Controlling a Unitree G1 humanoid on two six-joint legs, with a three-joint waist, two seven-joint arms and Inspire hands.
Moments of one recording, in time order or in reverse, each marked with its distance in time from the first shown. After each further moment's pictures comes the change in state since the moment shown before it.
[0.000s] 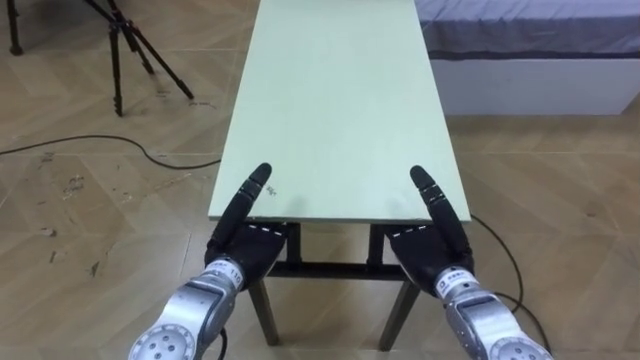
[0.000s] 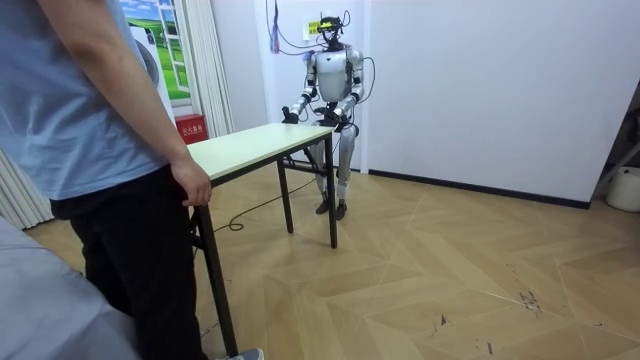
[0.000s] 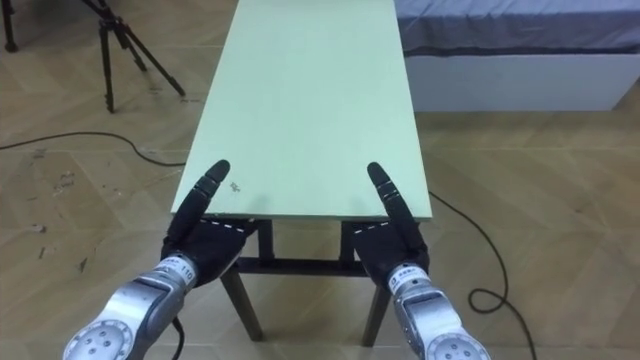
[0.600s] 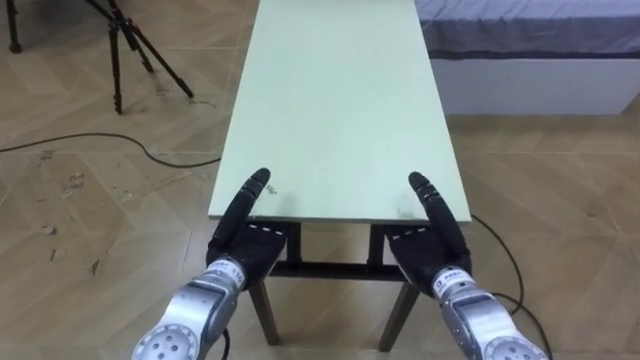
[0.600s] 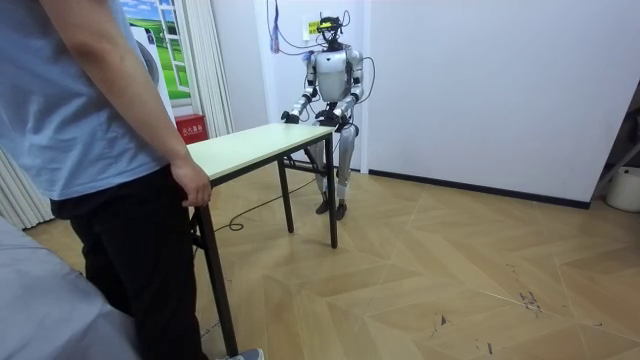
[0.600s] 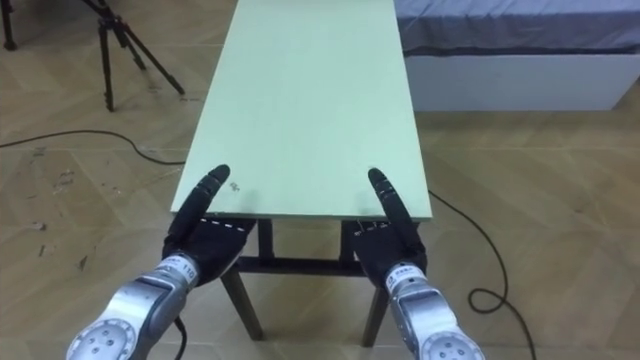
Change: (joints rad) left arm 0.000 -0.023 0.000 0.010 0.023 -0.016 0.022; right arm 0.000 0.045 -0.010 -0.003 -0.049 -0.037 -0.113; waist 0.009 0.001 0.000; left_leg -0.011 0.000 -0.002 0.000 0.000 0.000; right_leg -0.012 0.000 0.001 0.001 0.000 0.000
